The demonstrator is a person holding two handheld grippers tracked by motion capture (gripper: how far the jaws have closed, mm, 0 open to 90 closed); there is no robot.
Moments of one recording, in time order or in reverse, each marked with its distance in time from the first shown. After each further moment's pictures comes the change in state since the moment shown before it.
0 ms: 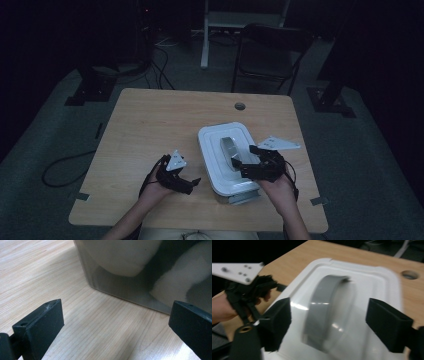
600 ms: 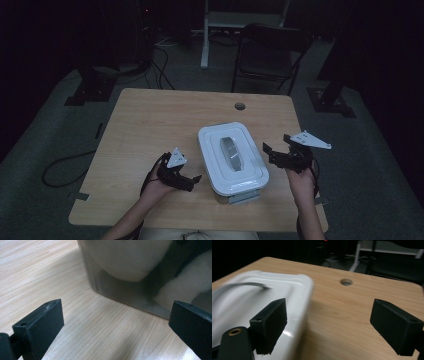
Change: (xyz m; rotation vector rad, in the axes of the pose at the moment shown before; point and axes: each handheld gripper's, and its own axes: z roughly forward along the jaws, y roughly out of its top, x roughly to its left) left arm 0.004 0.004 0.005 -0.009 0.006 -0.020; right arm -0.079 -0.025 -0.013 -0.123 -0.251 0.052
